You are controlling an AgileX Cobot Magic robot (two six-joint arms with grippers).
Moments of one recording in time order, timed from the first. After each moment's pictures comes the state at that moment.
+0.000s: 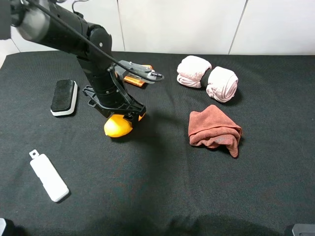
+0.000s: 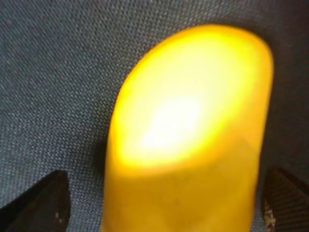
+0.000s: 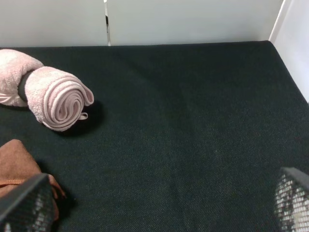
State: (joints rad) left arm -0.60 2.00 -1.15 -0.06 0.58 -0.07; right arm -0.09 -0.01 -0.50 0.01 1.02 -0.02
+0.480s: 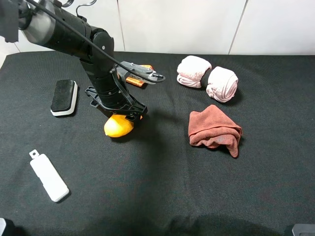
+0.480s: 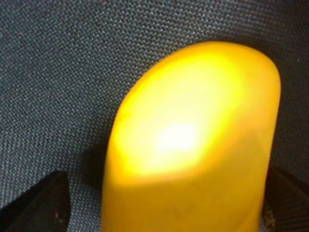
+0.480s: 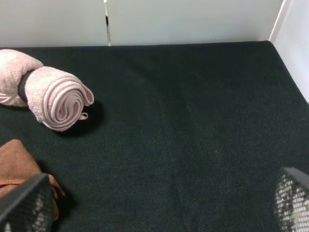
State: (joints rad) left arm -0.60 2.02 -1.16 -0.06 0.55 -0.07; right arm -0.09 -0.01 -0.50 0.01 1.02 -0.02
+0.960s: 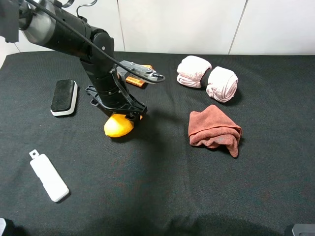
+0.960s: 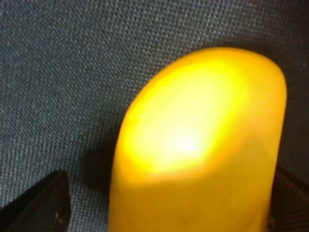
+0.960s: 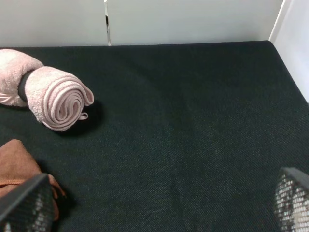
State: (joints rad) left arm -0.60 2.02 -1.16 -0.04 0.53 -0.07; right arm -0.09 -0.01 -0.50 0.01 1.02 -0.02
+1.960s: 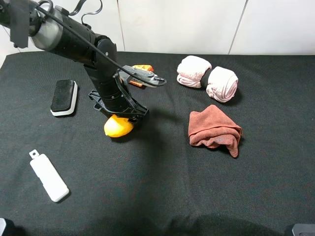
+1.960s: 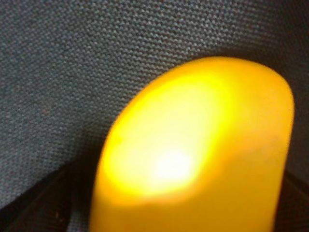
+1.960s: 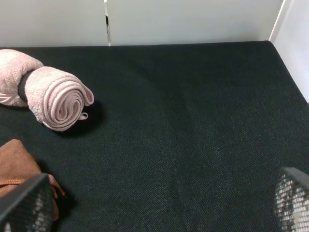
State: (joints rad) left arm -0.60 2.05 -1.16 -0.08 0.50 -0.05; right arm -0.09 -0.01 -0.50 0.01 1.02 -0.02
